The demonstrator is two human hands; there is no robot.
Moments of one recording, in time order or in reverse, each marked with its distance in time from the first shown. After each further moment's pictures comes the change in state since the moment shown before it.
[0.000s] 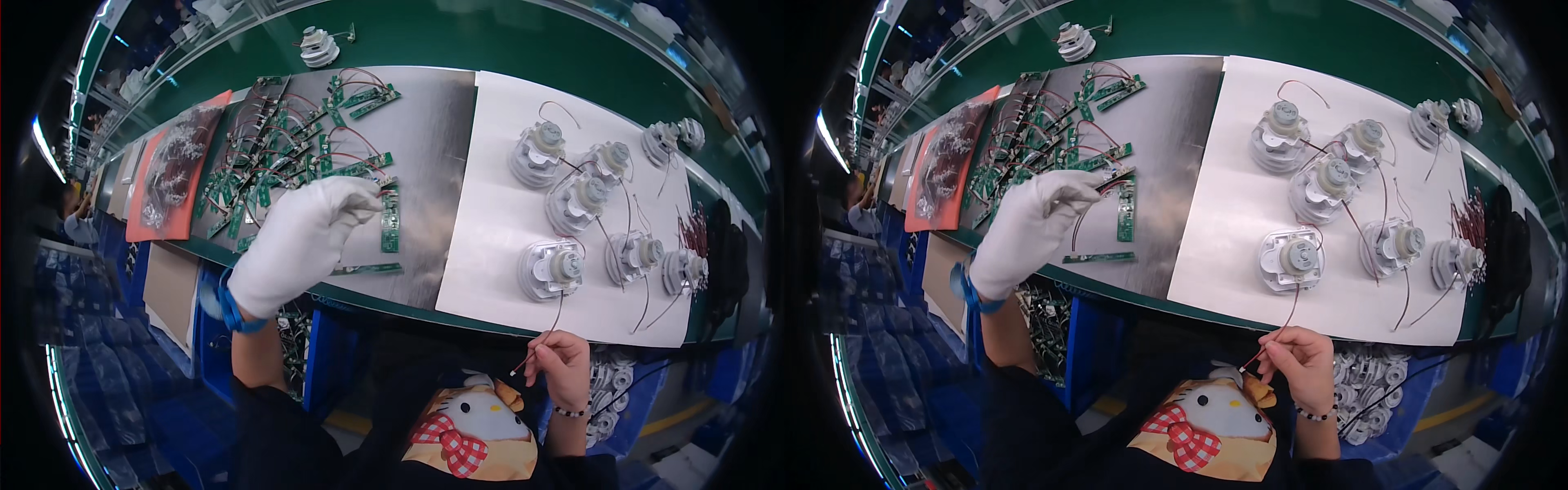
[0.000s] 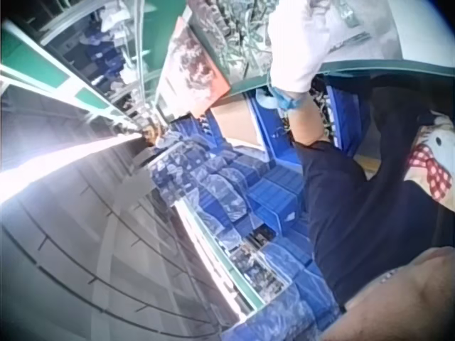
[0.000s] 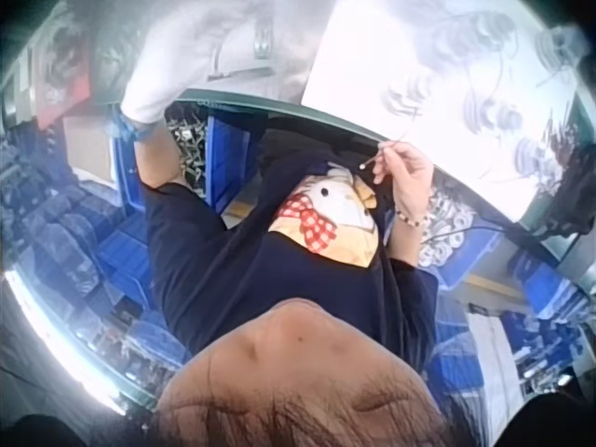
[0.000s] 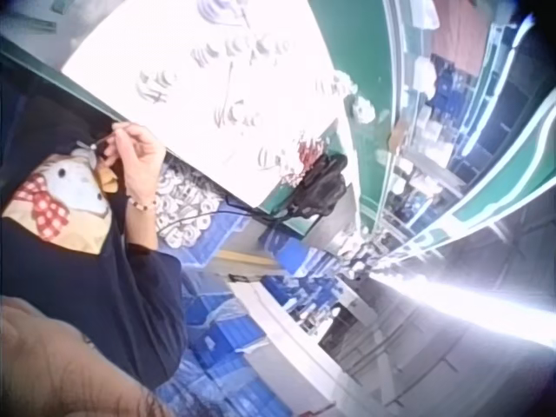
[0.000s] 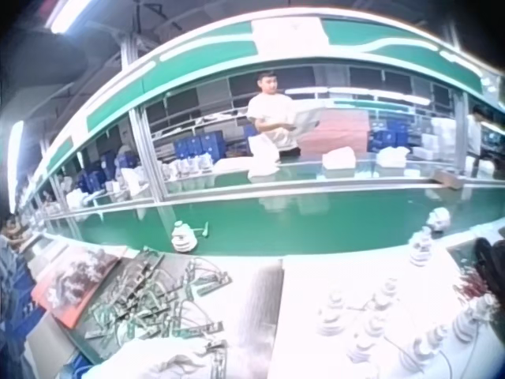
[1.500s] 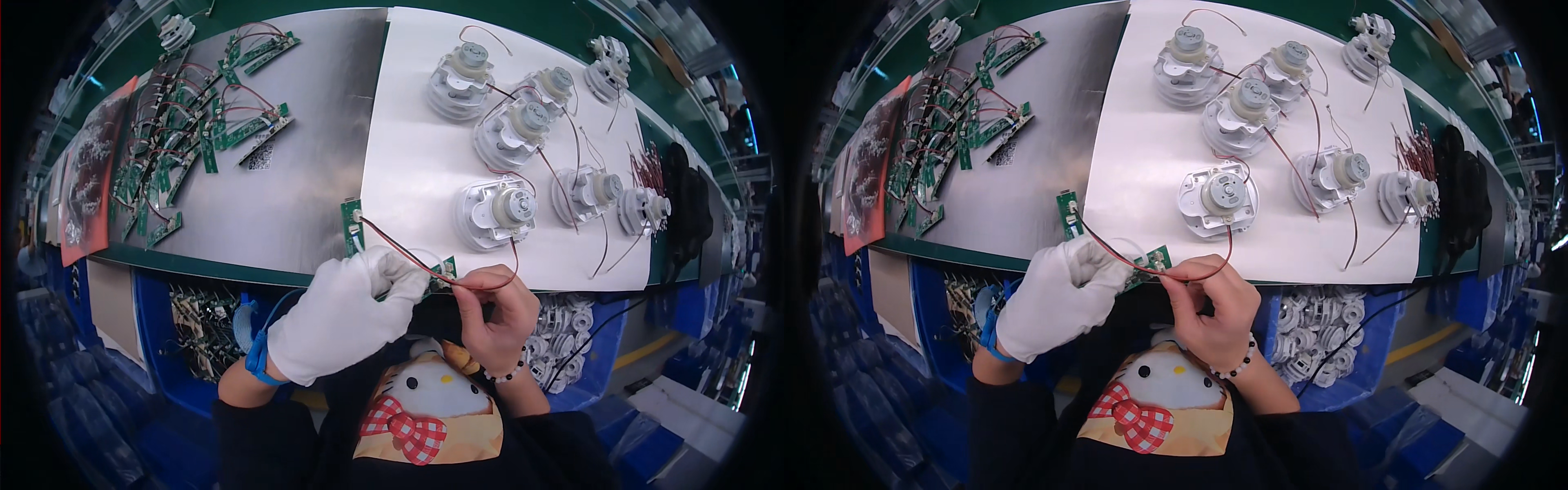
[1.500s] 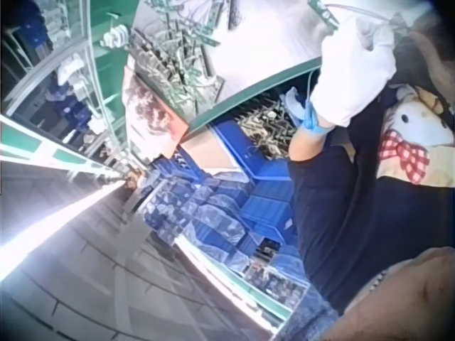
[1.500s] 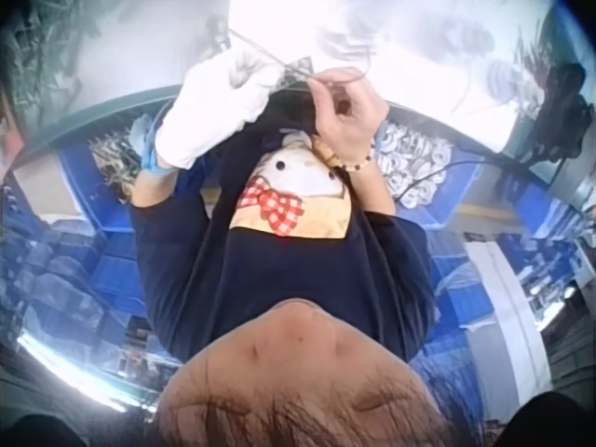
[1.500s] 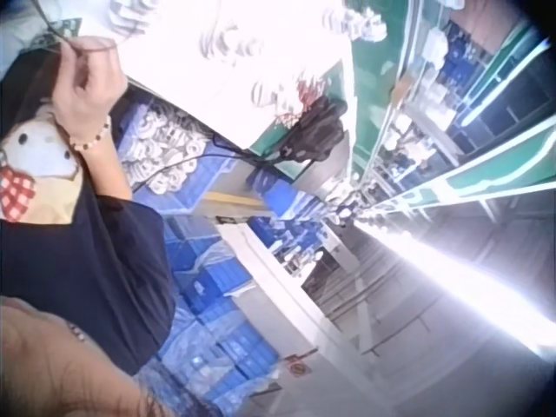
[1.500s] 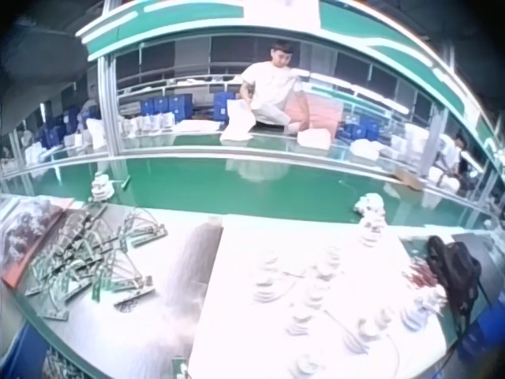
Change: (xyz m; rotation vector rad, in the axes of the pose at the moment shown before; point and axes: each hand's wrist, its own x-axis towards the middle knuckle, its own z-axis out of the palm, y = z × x) left_hand -0.034 0.072 0.099 -0.563 -0.407 -0.640; right_hand 0.026 0.004 0.040 -0.790 0.294 -0.744
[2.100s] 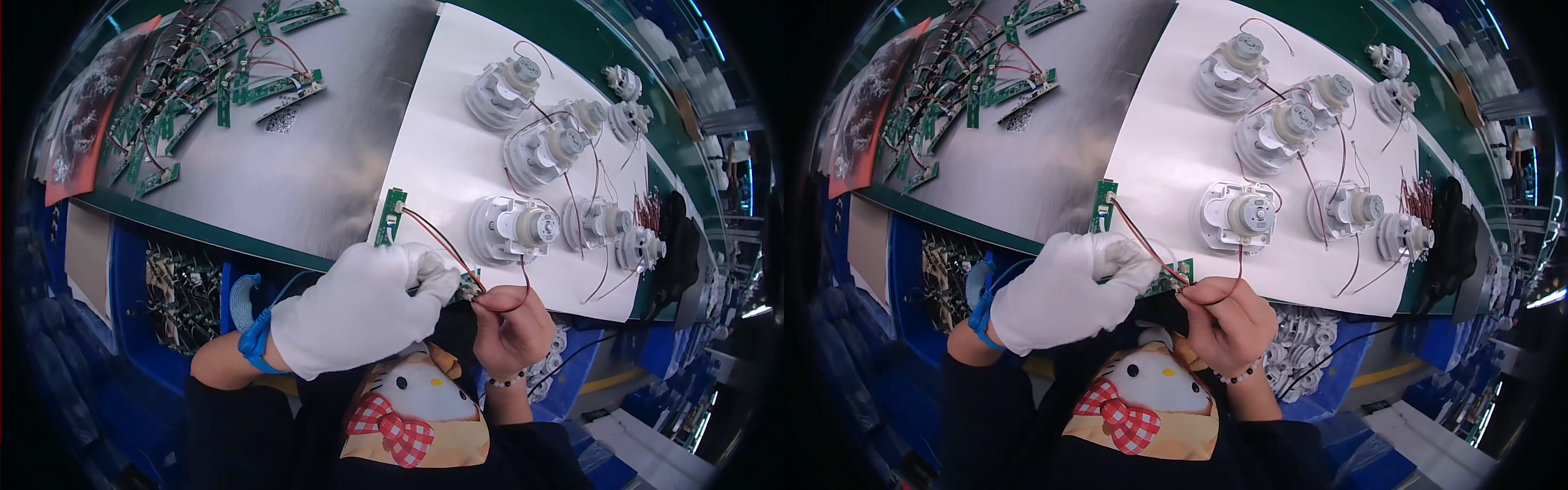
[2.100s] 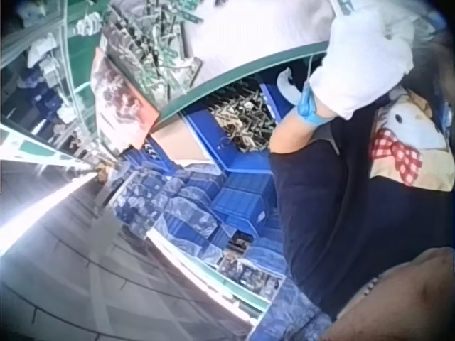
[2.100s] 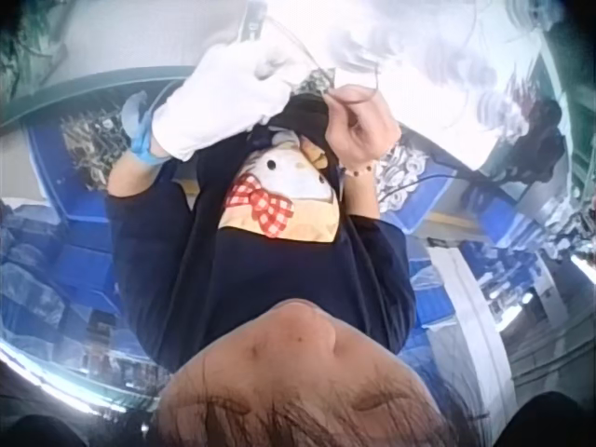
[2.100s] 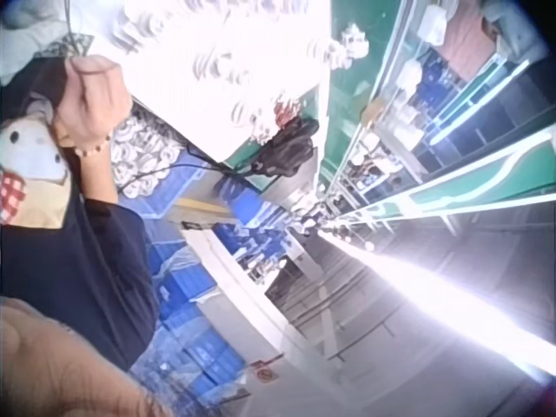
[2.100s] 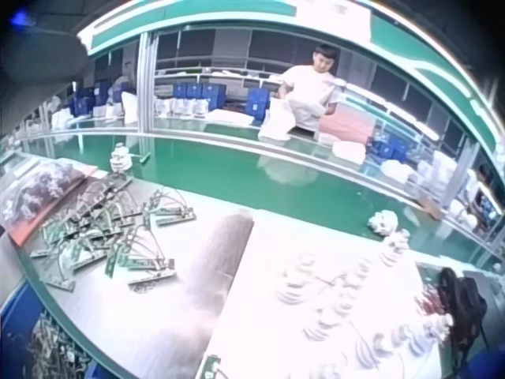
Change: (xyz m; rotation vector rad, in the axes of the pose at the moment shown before) left_hand 0.000 0.006 -0.003 -0.109 -0.054 0.022; right_hand 0.004 0.003 -0.011 -0.226 -0.048 -0.273
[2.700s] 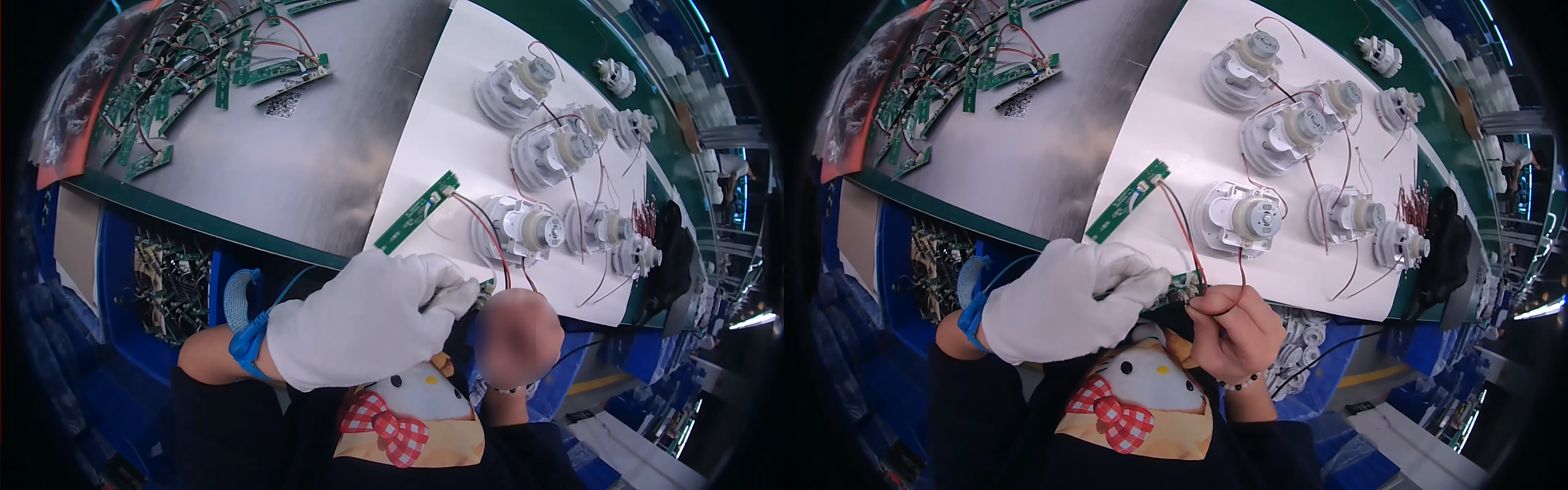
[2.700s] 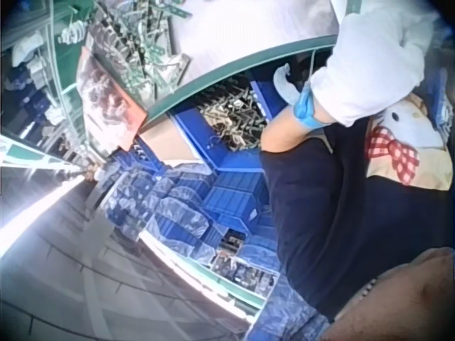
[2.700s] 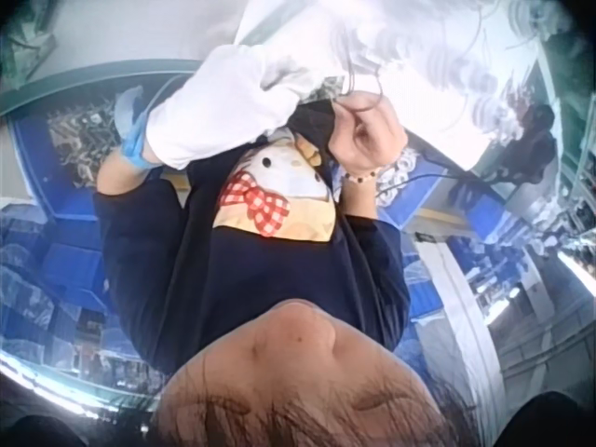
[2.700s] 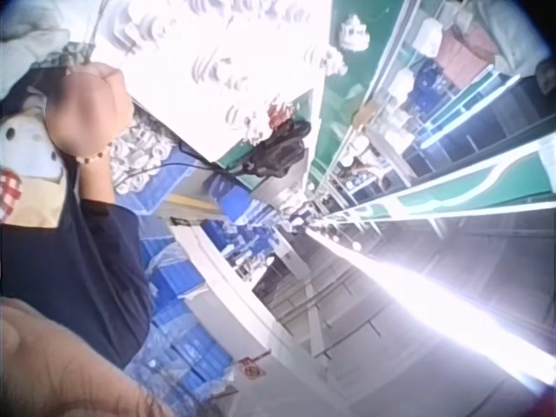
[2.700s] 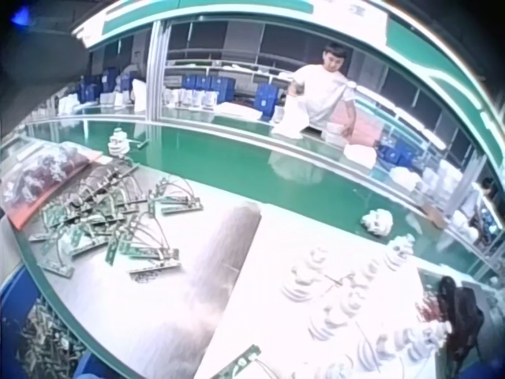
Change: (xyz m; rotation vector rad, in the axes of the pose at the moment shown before) left_hand -0.002 -0.008 0.002 0.101 0.001 0.248; right_hand 0.001 -0.007 -0.010 0.005 -0.044 0.038
